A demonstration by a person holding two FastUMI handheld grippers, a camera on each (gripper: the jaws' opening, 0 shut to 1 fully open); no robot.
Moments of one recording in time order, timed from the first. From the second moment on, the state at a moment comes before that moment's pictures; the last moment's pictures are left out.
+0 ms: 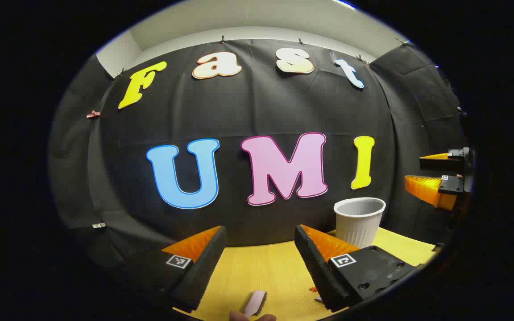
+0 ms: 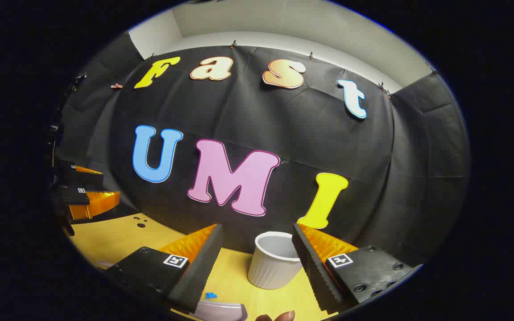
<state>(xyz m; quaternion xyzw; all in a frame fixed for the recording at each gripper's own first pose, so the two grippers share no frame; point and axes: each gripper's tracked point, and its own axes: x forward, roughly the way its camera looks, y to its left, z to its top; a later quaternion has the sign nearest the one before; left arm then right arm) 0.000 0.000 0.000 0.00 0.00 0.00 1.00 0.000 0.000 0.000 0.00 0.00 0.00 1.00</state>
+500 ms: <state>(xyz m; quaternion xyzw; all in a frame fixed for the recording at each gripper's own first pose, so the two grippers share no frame) 0.002 -0.002 0.000 0.01 0.00 -0.01 1.00 0.001 -0.003 0.000 0.00 0.00 0.00 1.00</state>
